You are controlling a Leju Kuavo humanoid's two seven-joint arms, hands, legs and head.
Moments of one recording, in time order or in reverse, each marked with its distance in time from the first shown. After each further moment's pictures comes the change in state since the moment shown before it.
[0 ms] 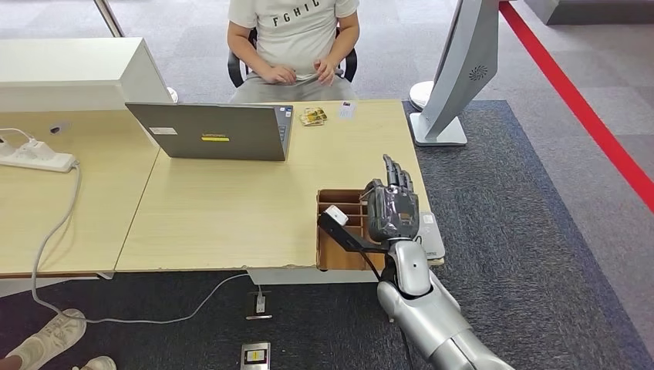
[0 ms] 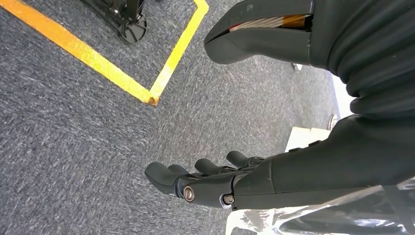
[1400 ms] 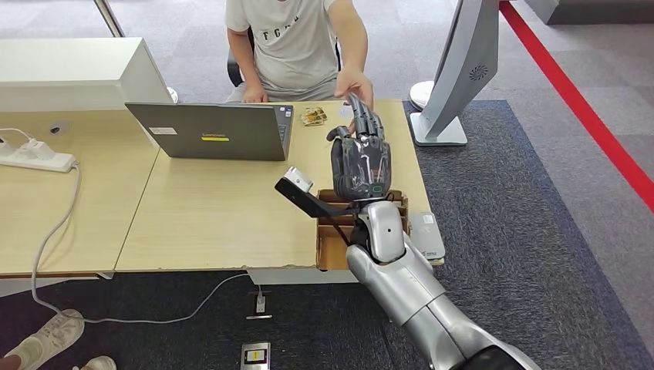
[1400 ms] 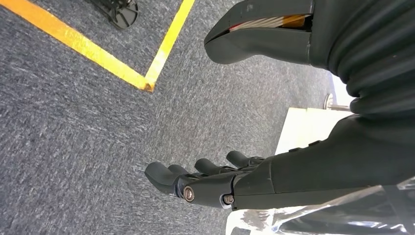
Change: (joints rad) left arm 0.000 0.010 0.000 -0.003 -0.087 -0.001 0.022; right arm -0.171 0.127 0.036 -0.011 0.008 -0.085 -0.081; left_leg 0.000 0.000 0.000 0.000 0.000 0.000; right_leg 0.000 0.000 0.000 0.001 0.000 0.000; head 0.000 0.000
